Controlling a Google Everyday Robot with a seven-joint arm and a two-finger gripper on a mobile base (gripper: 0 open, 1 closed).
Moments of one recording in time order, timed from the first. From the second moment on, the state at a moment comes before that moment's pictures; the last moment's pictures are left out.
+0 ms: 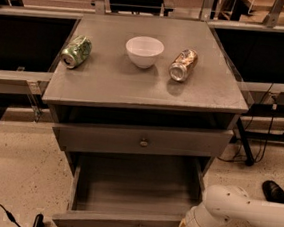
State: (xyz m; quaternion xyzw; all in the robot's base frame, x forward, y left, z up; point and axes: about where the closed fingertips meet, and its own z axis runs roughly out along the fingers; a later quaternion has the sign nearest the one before) arm 0.371 -0.187 0.411 -0.75 0.64 0.15 0.07
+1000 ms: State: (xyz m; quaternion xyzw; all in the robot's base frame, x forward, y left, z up) arm 0.372 -0.186 0.410 -0.75 0.64 0.15 0.08
